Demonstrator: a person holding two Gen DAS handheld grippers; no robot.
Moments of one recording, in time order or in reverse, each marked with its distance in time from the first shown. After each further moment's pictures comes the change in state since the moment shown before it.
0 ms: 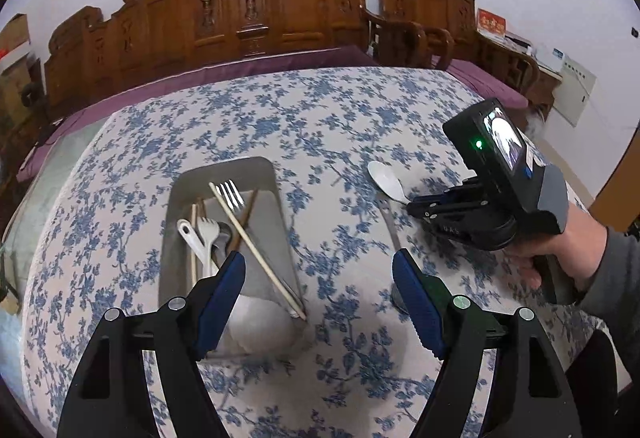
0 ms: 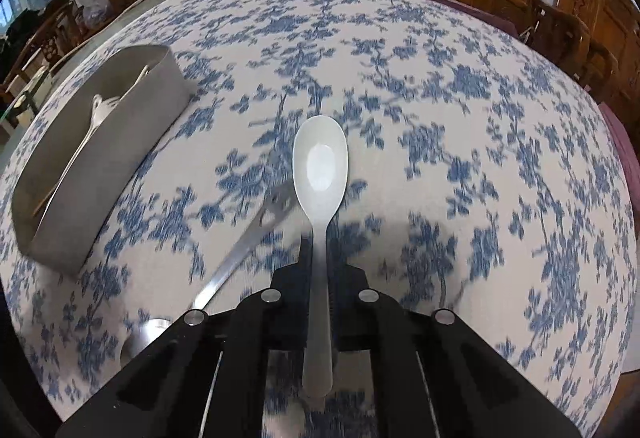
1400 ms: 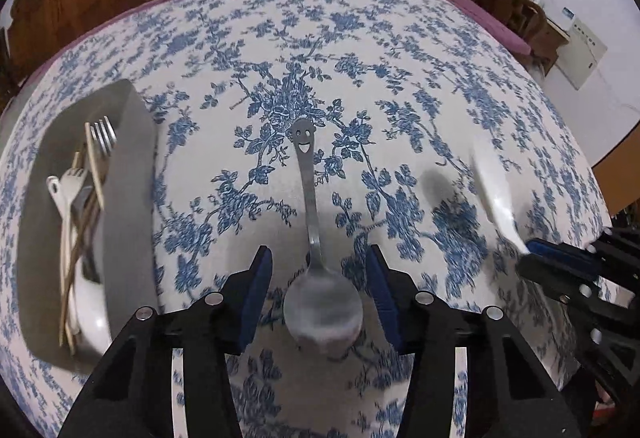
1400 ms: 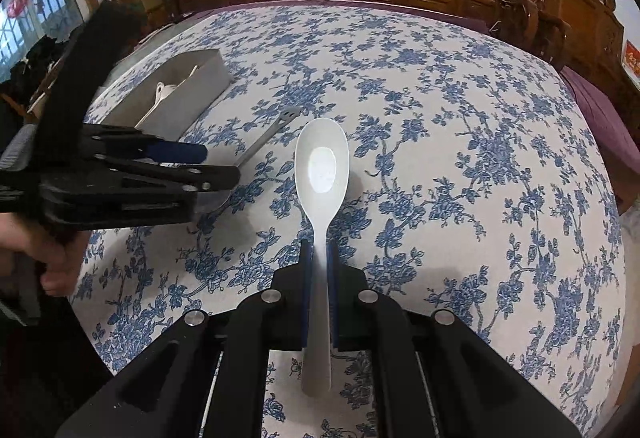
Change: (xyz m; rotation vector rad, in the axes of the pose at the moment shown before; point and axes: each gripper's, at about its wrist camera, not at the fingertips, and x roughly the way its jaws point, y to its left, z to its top) left arm 0.113 -0.075 0.000 -0.032 0.283 -0.062; right arm -0.102 -0.015 -0.117 0.068 -0.130 0.052
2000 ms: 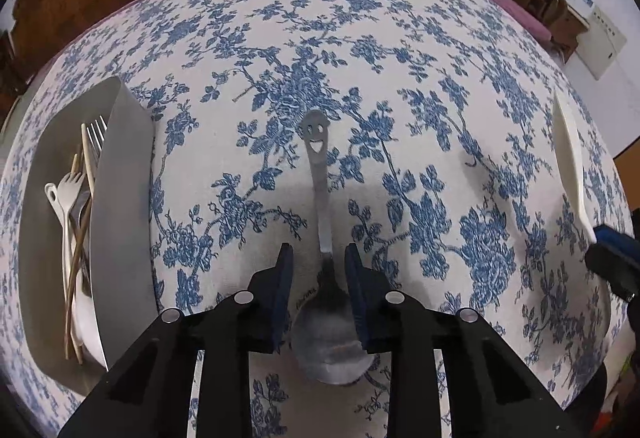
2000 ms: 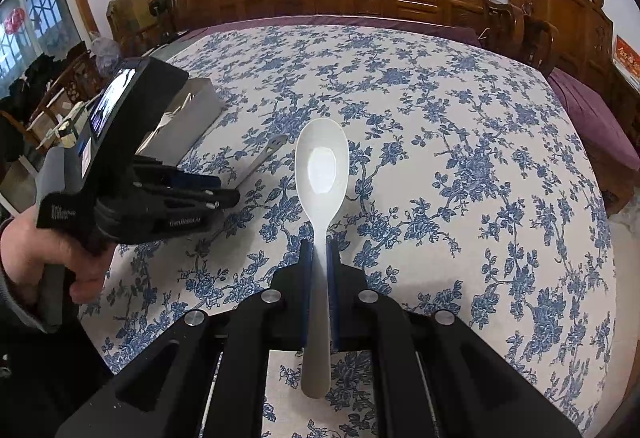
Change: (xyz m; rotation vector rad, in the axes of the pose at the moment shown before) left arm 0.019 -0.004 0.011 0.010 0.071 0.078; right arm -0.015 -0.014 0.010 0.030 -0.049 -0.001
